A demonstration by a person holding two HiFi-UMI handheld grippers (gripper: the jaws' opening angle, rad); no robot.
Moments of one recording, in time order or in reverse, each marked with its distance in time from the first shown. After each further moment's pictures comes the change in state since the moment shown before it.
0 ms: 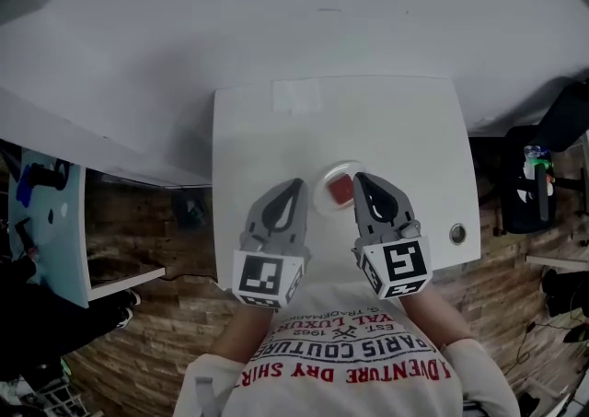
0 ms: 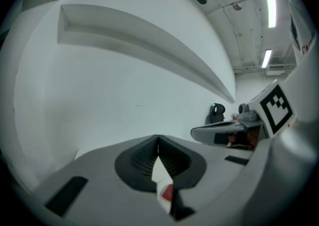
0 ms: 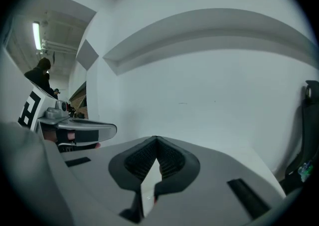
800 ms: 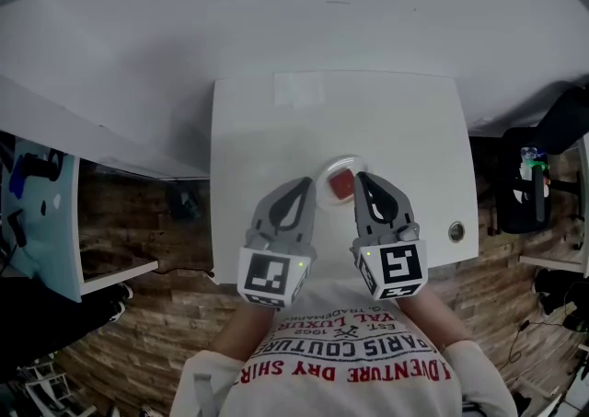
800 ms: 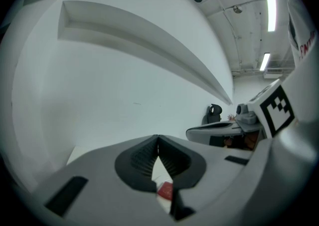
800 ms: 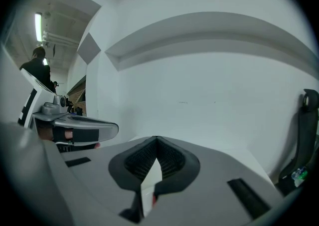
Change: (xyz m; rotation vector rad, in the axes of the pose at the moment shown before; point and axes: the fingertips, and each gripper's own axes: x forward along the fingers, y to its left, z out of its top) left arm -0.003 -0.007 -0.008 -0.004 -0.011 -0.038; right arm 0.000 0.010 -0.008 -0.051 0.011 -0.038
